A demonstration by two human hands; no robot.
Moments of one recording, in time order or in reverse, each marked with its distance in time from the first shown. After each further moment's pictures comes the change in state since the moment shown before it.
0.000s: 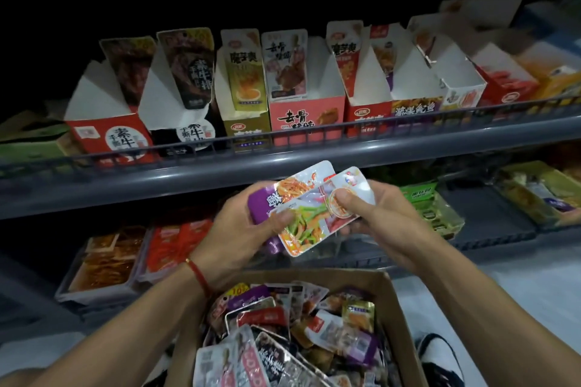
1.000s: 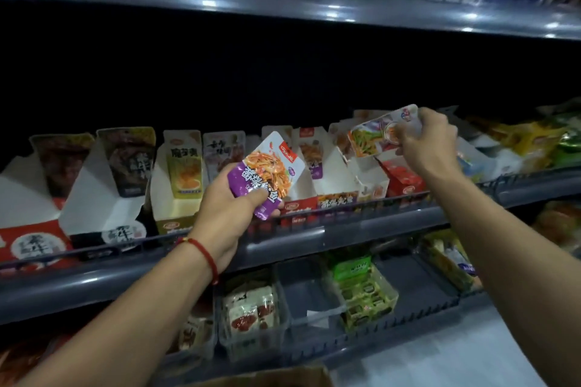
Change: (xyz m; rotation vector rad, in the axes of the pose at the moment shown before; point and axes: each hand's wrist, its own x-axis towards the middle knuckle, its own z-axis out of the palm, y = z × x) left_hand 0.101 0.115 0.070 -0.129 0.223 0.130; right_hand 0.069 -0.190 -0.166 -0.769 0.893 -0.462
